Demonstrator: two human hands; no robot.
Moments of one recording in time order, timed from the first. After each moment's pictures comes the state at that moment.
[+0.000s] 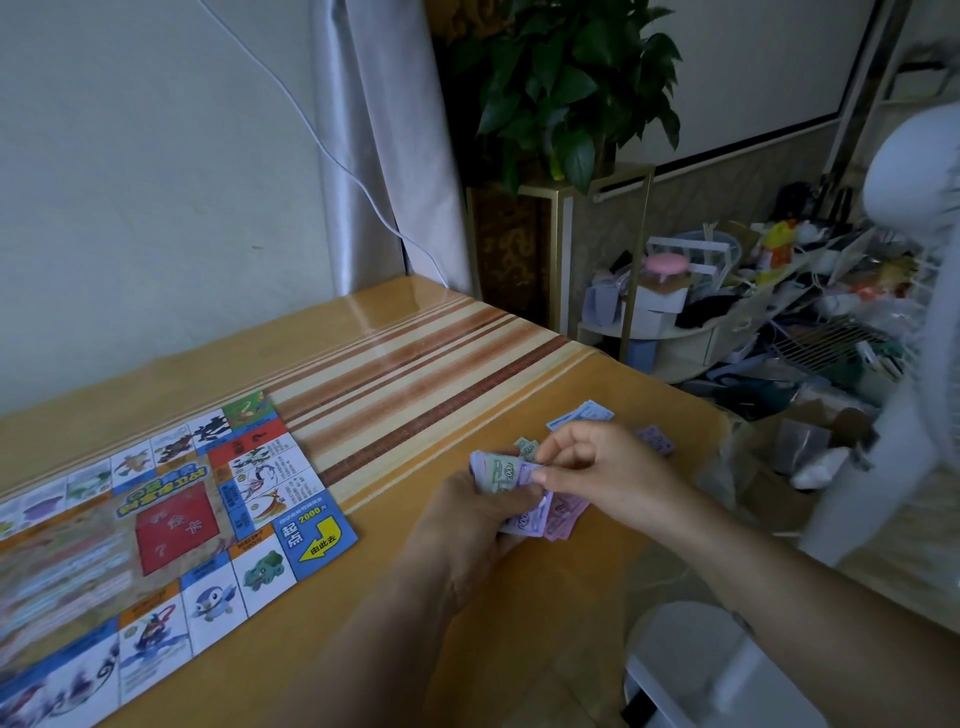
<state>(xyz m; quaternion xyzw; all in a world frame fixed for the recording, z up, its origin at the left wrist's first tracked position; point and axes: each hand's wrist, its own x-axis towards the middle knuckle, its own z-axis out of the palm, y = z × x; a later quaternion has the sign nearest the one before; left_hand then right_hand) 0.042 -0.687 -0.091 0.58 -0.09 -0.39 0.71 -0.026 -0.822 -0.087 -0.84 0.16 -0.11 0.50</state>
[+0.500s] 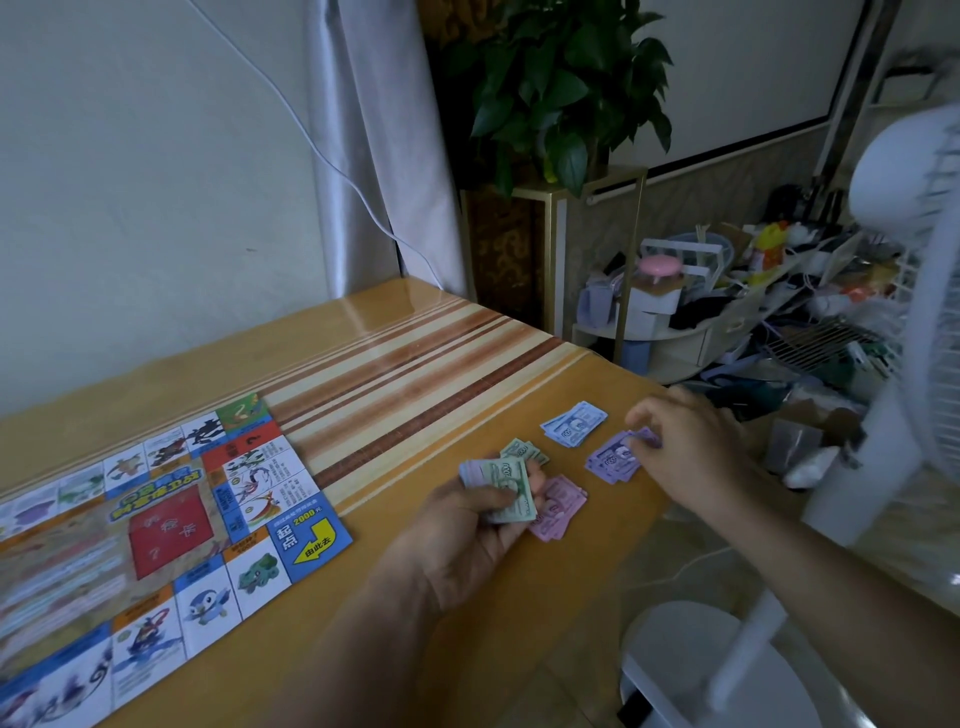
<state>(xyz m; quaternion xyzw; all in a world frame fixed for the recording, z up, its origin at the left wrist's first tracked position) 0.044 -0.684 -0.088 0.39 -0.02 -0.49 0.78 -0.041 -0.887 -0.106 -0.92 0.32 -0.20 0.09</state>
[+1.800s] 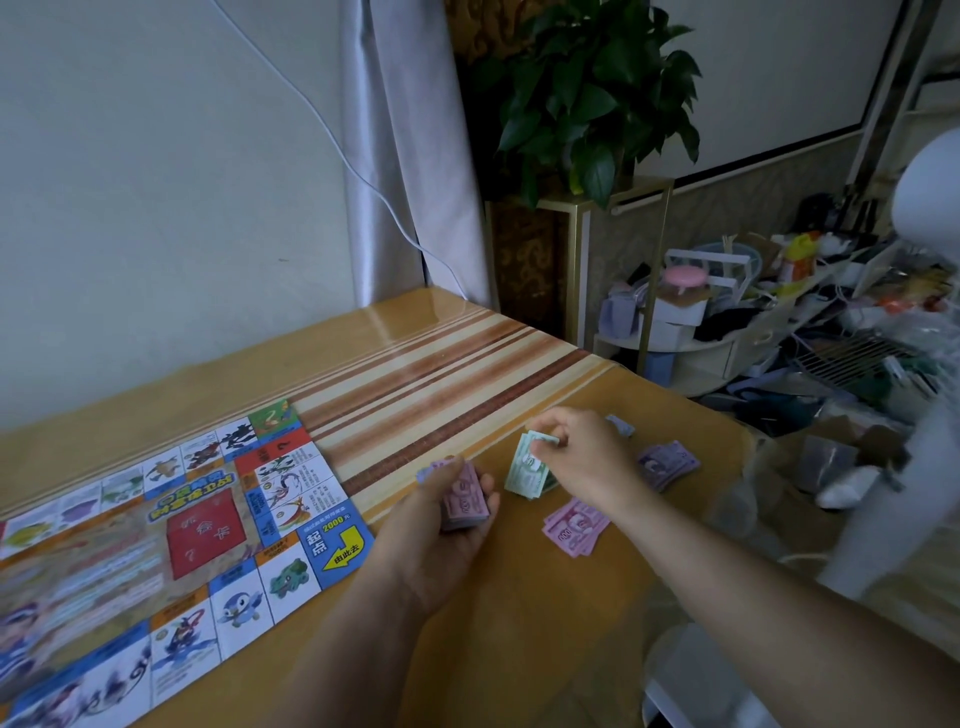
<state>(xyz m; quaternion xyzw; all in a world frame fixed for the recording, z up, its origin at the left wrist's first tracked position) 0.066 -0.657 -0.086 0.41 0.09 -0.37 0.83 0.031 -0.821 -0.103 -0.89 0.23 -0.17 0.35</state>
